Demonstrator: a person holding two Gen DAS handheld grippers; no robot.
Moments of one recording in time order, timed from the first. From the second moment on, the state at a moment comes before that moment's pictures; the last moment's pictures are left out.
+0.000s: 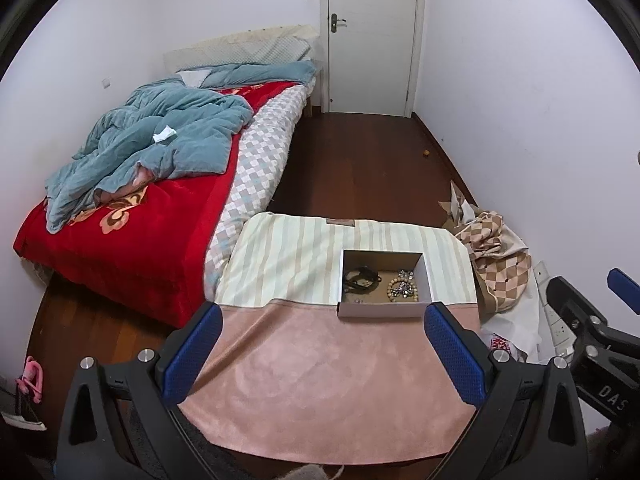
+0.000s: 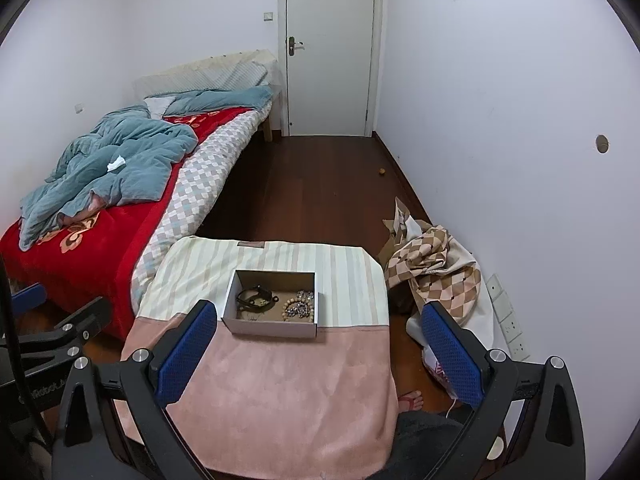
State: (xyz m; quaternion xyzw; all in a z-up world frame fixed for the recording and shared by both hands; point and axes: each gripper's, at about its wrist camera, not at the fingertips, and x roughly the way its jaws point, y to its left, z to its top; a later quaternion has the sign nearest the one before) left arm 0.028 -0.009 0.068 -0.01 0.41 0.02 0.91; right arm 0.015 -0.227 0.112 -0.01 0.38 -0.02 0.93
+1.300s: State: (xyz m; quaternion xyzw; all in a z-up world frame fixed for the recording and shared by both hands) left arm 0.091 -0.016 0.035 -0.01 0.46 0.04 0.89; right arm 0.093 -0.230 0.065 -0.03 0.45 -0.02 0.89
